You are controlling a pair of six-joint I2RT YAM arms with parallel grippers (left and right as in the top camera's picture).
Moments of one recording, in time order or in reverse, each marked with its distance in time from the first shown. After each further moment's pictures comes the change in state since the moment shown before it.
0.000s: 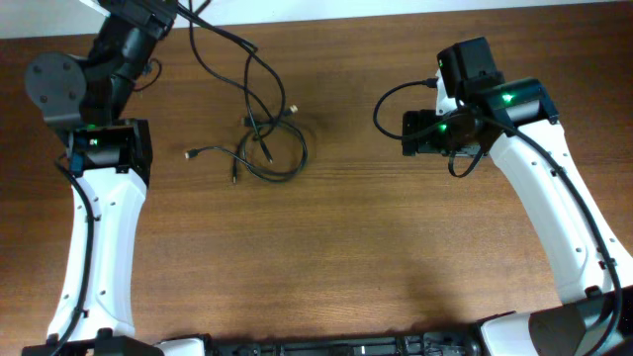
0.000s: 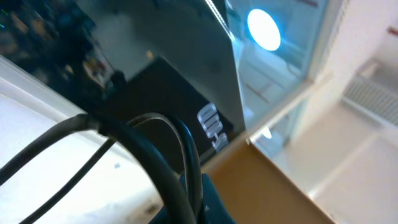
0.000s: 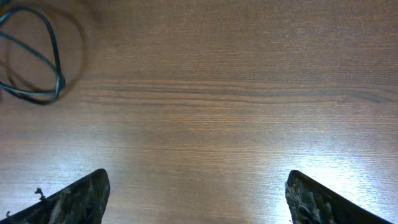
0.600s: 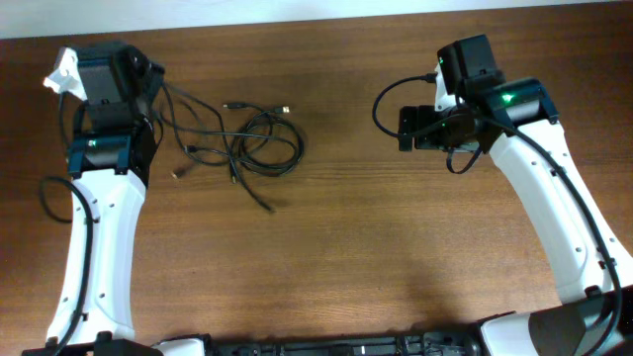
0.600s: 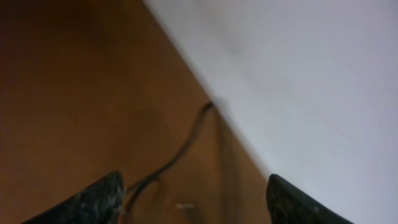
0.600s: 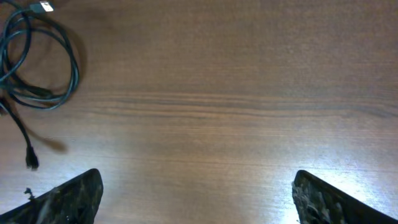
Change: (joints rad) left arm 0.000 -0.007 0.005 -1.129 -0.925 0.409; right arm 0.000 0.002 0.000 0.050 -0.011 -0.003
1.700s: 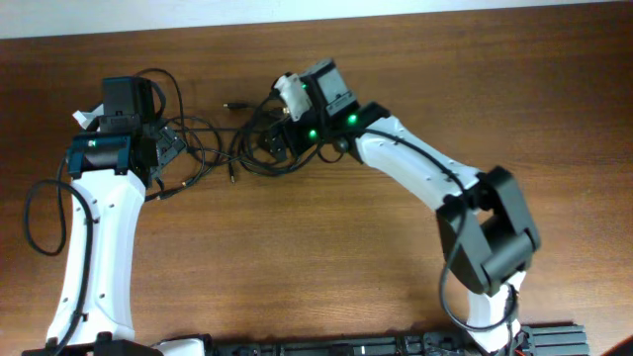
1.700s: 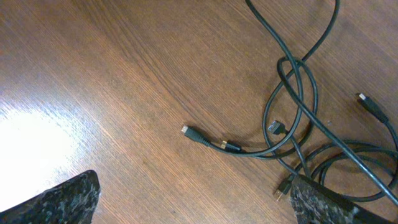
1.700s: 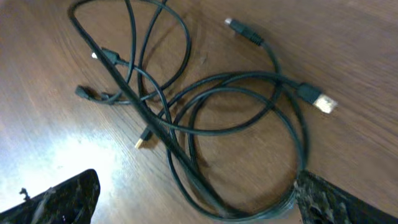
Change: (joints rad) left arm 0.000 0.000 0.000 -0.558 -0.041 0.209; right arm 0.356 0.470 0.000 0.834 -0.348 -0.206
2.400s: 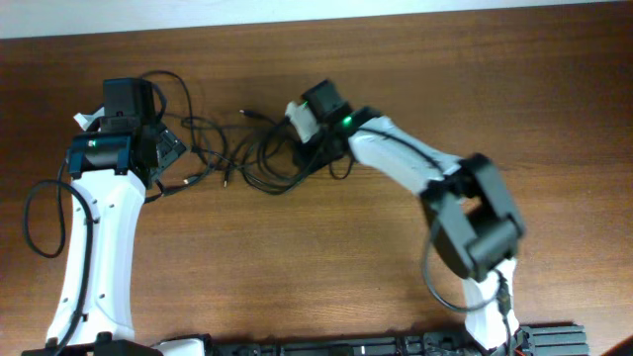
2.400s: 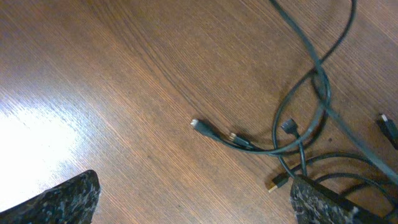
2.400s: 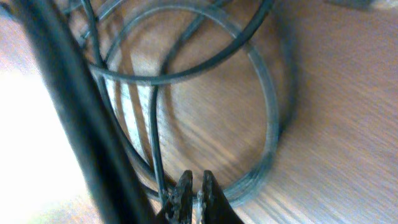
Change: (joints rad) left arm 0.000 0.000 0.000 -0.024 0.000 0.000; right arm -0.035 0.060 0.000 -0.245 0.000 -0.003
